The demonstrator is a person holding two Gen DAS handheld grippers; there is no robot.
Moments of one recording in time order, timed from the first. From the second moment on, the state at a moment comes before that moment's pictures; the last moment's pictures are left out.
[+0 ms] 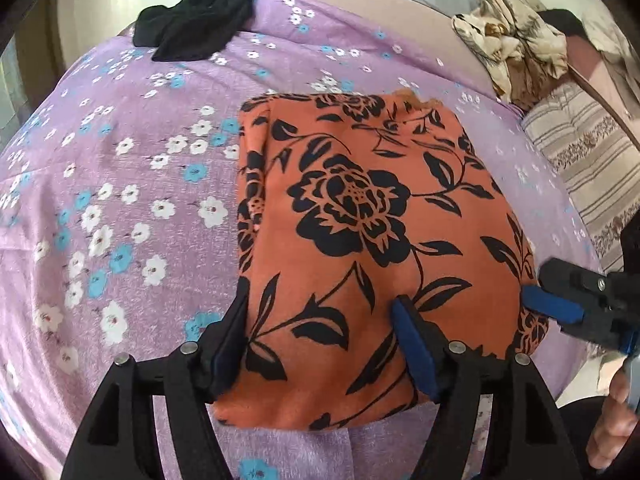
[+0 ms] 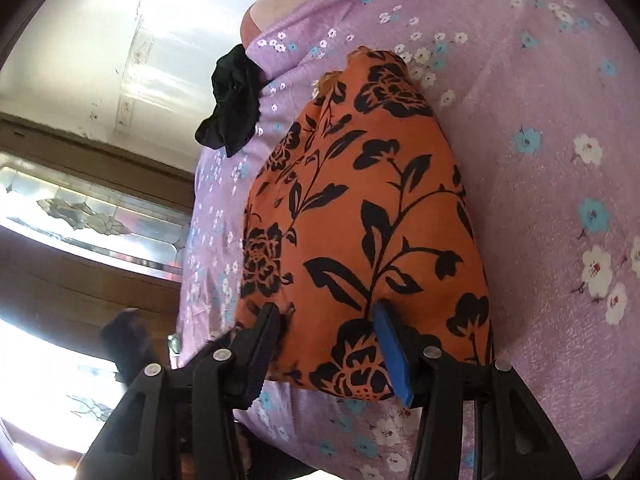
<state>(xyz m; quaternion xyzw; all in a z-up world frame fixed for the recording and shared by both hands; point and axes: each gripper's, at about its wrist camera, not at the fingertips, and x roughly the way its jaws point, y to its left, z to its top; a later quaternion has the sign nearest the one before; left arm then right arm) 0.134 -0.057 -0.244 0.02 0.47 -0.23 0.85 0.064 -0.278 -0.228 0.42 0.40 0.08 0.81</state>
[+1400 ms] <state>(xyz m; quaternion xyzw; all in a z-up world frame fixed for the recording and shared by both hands) 0.026 -0.049 -0.106 0.08 0.27 -0.06 0.96 -0.057 -0.295 -0.126 0.27 0.13 0.00 0.95</state>
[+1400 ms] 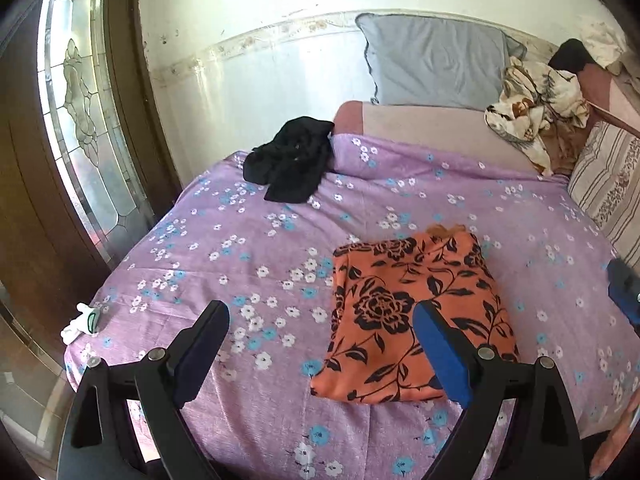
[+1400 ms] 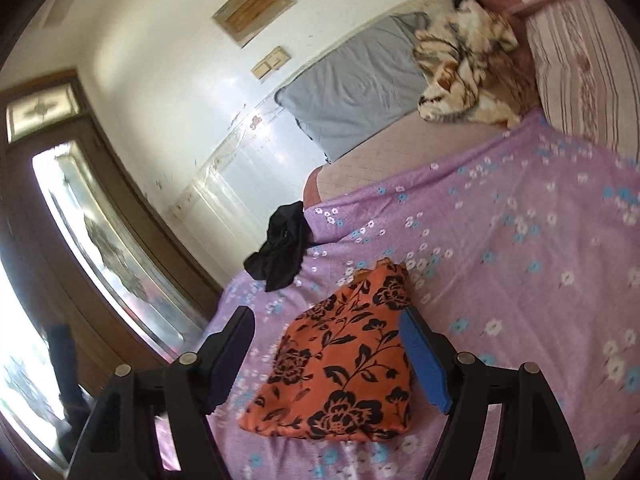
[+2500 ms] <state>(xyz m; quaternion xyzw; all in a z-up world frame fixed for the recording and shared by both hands) 0.023 -0.027 -0.086 0.06 0.25 -0.04 0.97 -0.047 -0.221 -0.124 0.08 0.14 -0.06 0.98</state>
